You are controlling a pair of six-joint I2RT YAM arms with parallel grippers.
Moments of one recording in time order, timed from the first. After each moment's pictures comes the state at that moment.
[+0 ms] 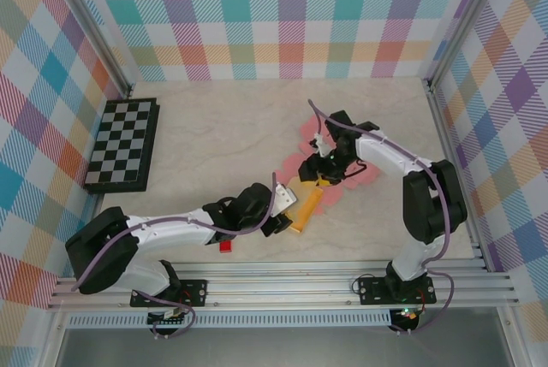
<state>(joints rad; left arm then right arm) -0.99 1.39 0.64 0.05 -0.02 0.07 0.43 1.73 1.25 -0.89 -0.57 0.28</state>
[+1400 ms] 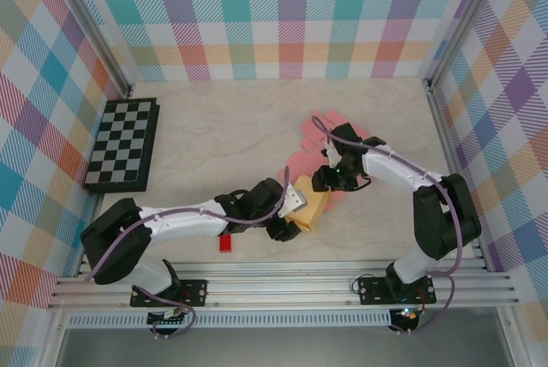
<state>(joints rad) -1.00 1.47 0.77 -0.15 0.11 0.02 0.44 1.60 1.07 -0.80 -0.28 0.29</state>
